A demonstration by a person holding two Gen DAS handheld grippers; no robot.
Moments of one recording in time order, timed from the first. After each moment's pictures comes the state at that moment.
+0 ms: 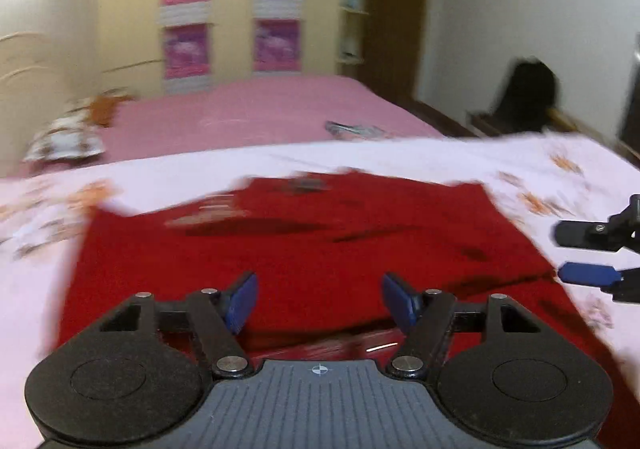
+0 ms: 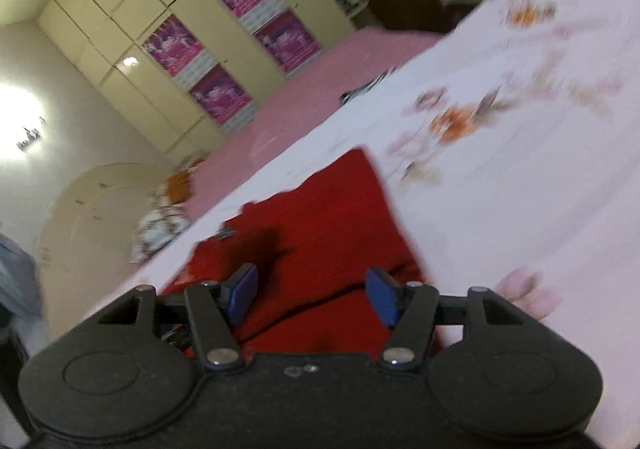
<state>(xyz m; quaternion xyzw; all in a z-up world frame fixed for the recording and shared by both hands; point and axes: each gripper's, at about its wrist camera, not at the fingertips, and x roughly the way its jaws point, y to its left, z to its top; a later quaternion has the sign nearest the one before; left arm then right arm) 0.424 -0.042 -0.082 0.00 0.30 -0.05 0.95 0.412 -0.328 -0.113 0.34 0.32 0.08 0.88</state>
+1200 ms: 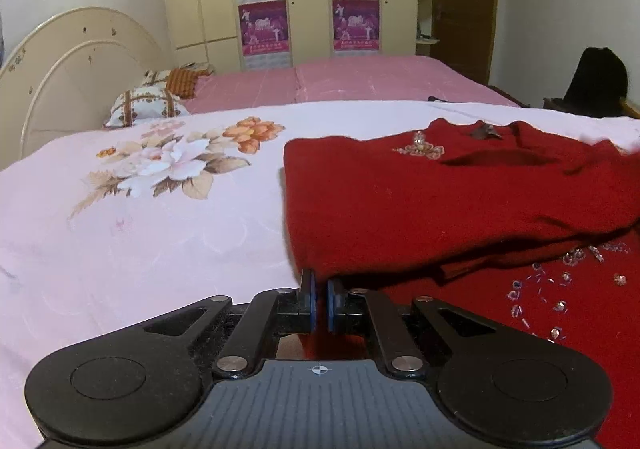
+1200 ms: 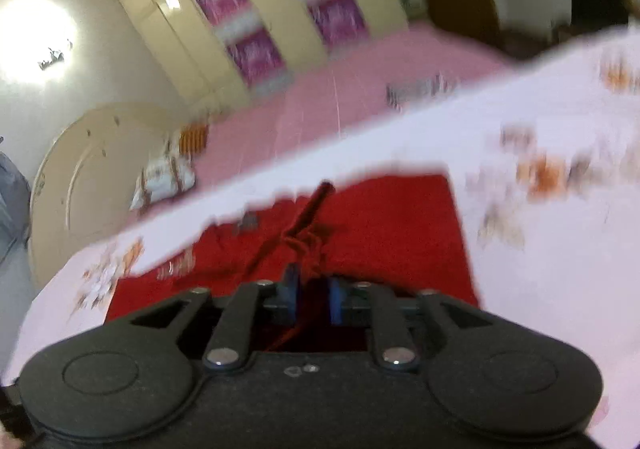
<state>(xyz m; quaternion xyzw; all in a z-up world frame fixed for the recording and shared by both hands) 0.425 0.077 -0.139 0.01 0.34 0.03 0.94 0.472 -0.288 -0.106 0.22 0.40 0.10 0.88</state>
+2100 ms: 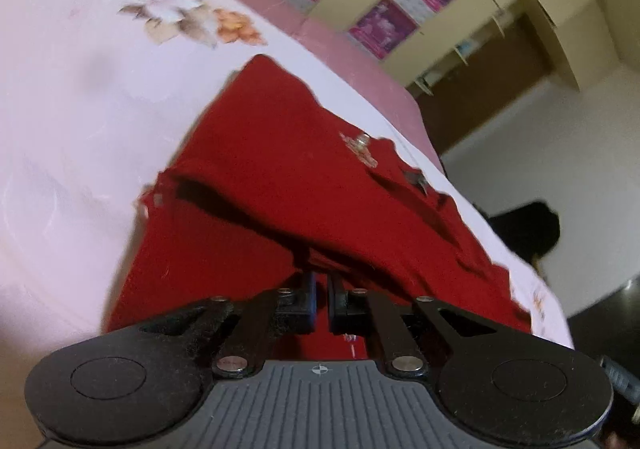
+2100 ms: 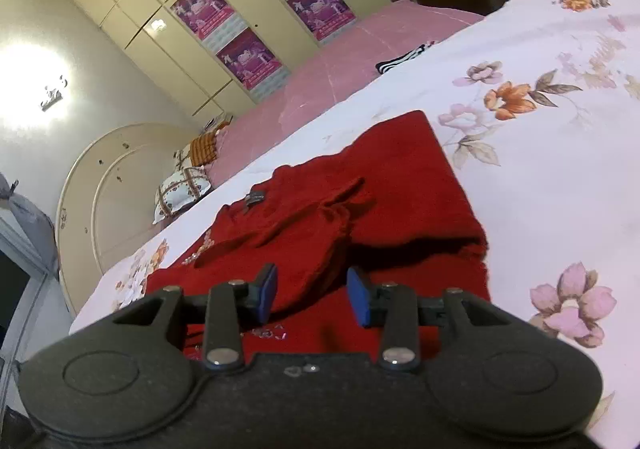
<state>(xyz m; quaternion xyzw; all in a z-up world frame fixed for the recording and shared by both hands) 0.421 0.086 -0.170 -0.36 0.35 -0.03 0.86 0.423 -0.308 -0.109 0.28 0.35 0.11 0.89</state>
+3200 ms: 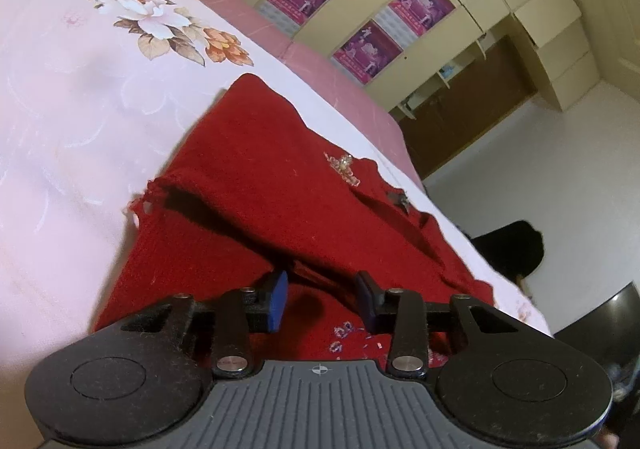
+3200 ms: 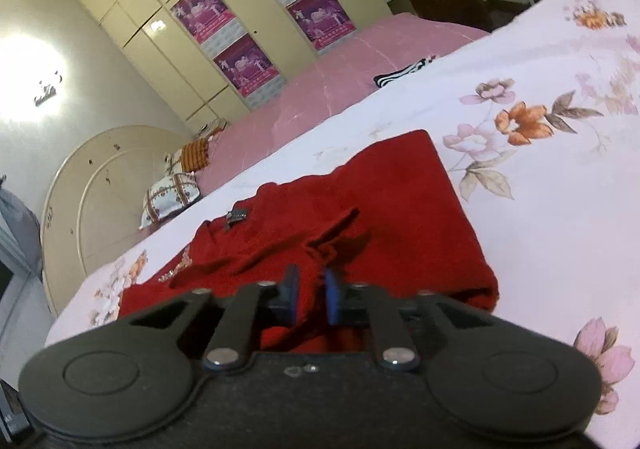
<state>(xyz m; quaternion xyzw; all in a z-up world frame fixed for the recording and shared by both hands) 0.415 0.082 -0.170 -0.36 0.31 -0.04 0.88 0.452 -0.297 -0.115 0.25 0.33 0.10 0.91</state>
